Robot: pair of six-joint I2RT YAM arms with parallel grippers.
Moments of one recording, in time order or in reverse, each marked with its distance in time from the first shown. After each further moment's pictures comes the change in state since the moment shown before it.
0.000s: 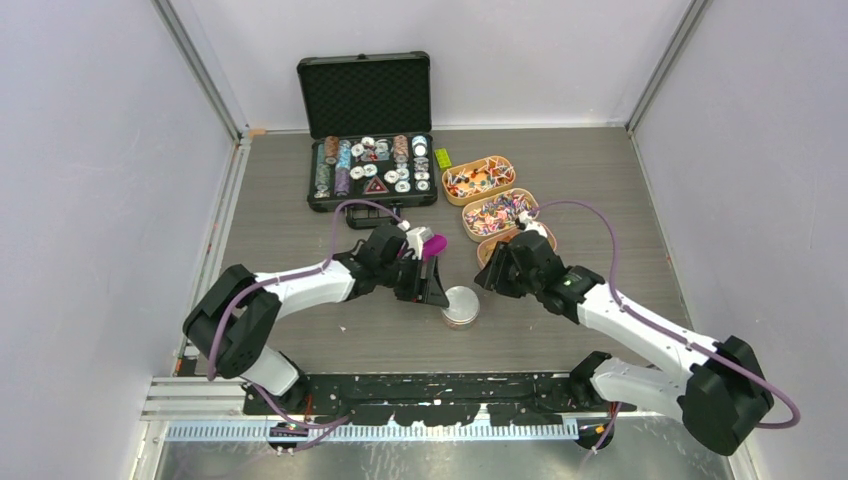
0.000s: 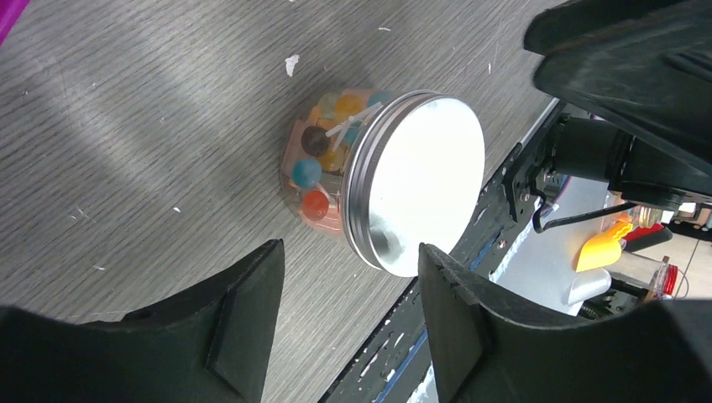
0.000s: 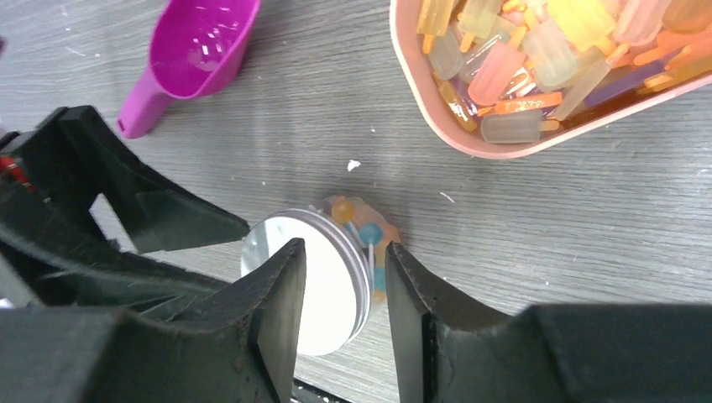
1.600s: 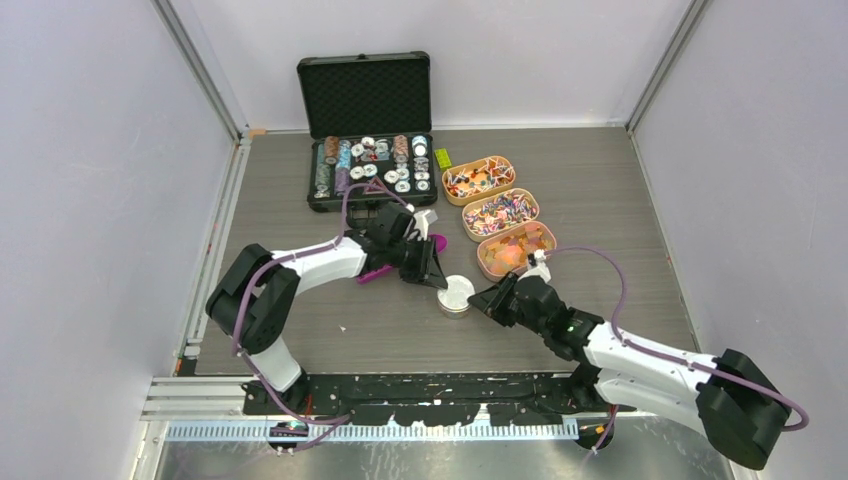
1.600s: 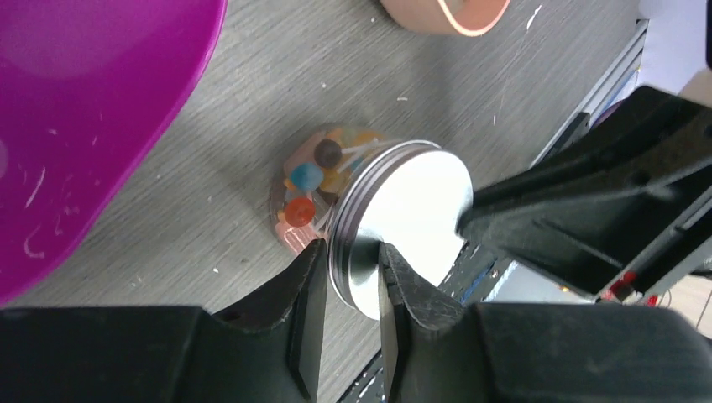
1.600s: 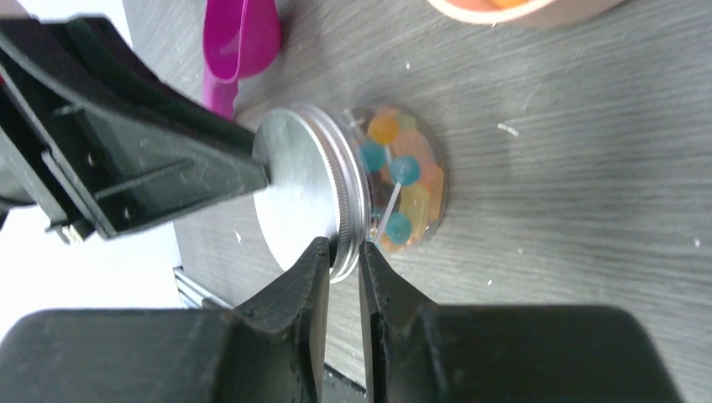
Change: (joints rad) left arm 0.058 0.143 0.185 -0.124 0.025 0.030; right arm 0.145 -0.150 -0.374 0.437 0.076 0.404
